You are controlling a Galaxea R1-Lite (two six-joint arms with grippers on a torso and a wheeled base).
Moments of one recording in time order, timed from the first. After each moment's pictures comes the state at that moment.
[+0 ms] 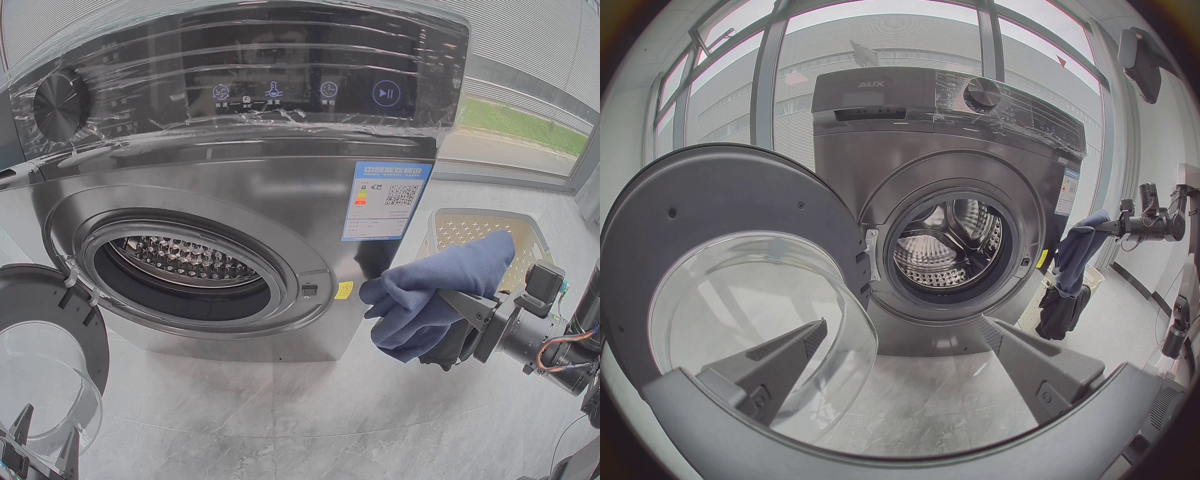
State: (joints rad) left arm -0.01 0.02 -0.02 0.00 0.01 -0.05; right arm 0.67 1.39 -0.35 -1.04 -0.04 0.21
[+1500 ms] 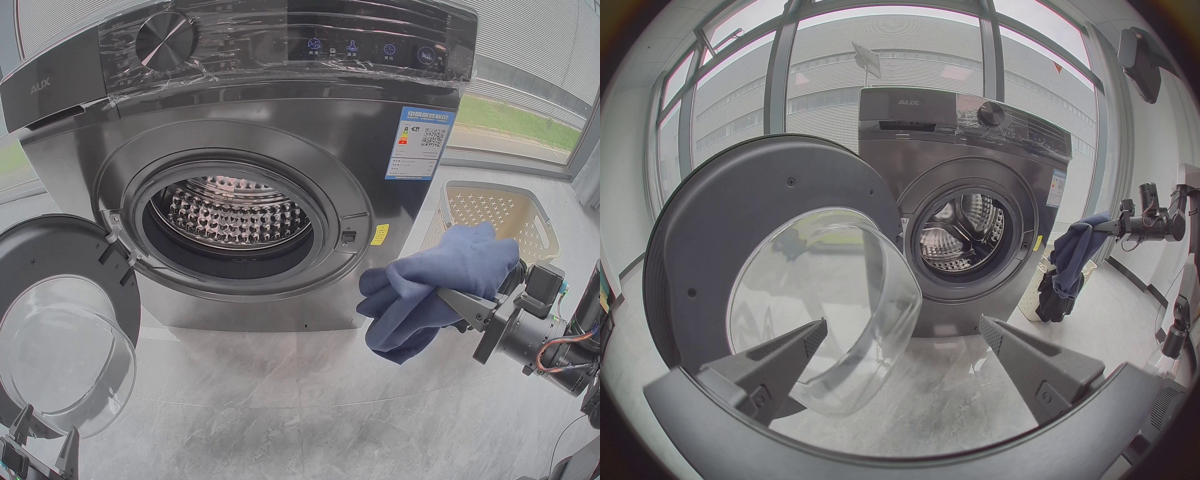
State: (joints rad) left arm -0.01 0.02 -0.02 0.00 0.01 -0.05; right arm 0.67 1.39 -0.35 -1.04 -0.04 0.21
